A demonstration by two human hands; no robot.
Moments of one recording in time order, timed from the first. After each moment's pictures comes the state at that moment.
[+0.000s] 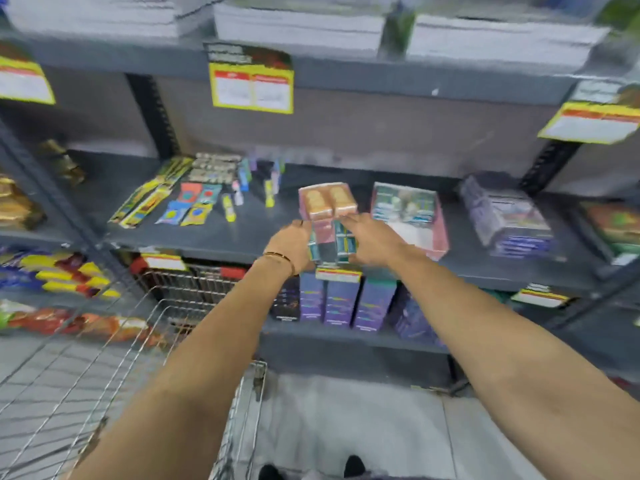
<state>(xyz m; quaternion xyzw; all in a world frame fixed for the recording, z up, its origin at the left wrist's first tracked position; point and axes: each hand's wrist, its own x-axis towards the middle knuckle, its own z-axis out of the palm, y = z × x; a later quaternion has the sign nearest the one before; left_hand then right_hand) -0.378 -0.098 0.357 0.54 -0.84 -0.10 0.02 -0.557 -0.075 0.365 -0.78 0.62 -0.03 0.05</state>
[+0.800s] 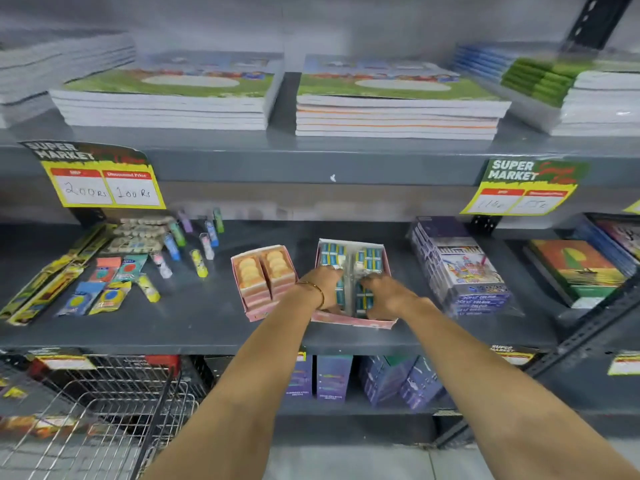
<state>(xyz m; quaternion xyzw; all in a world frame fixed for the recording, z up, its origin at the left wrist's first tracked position) -0.572 -0.176 0.346 0.42 -0.89 -0.14 -0.05 -0.719 -0.116 0.338 -0.67 0.73 0.03 0.16</state>
